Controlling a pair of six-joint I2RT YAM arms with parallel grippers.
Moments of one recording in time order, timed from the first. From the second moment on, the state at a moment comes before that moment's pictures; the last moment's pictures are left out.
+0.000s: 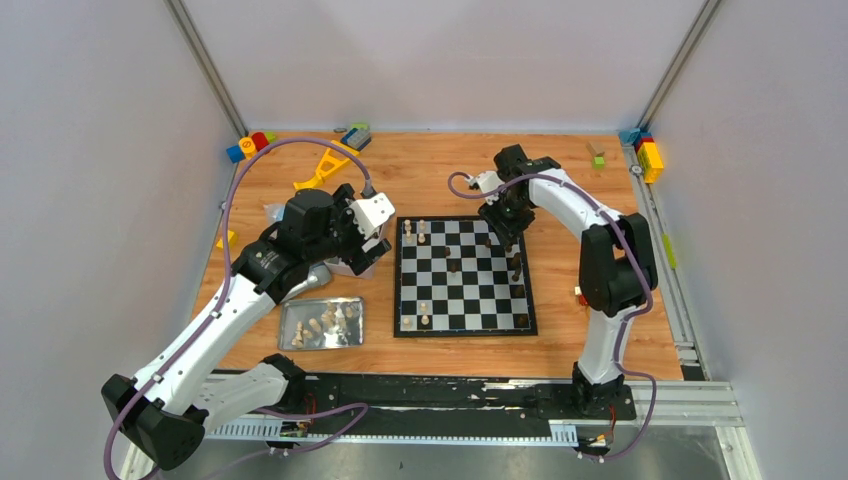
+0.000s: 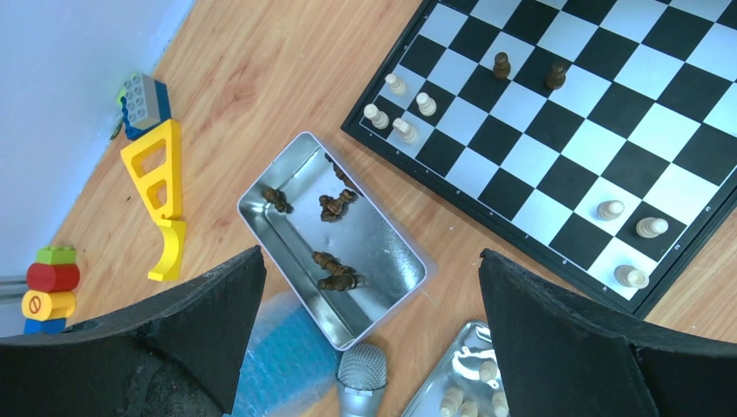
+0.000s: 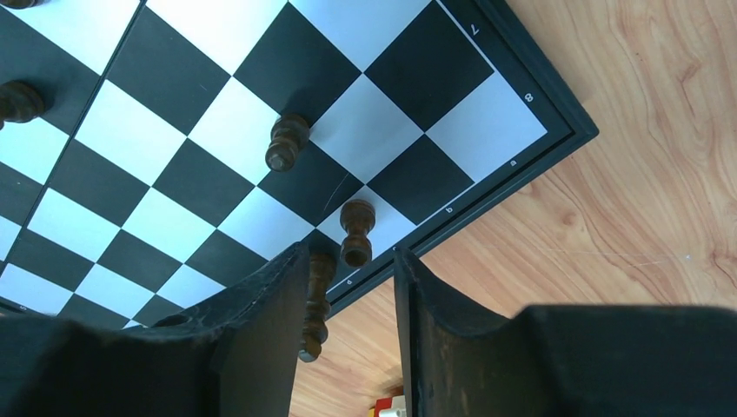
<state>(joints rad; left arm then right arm) -0.57 0.99 1.03 -0.57 0.12 0.48 0.36 1.92 1.54 -0.95 -0.11 -0.41</state>
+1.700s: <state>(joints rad) -0.57 1.01 1.03 -0.56 0.12 0.48 0.29 2.13 1.78 -0.95 -0.10 -0.42</state>
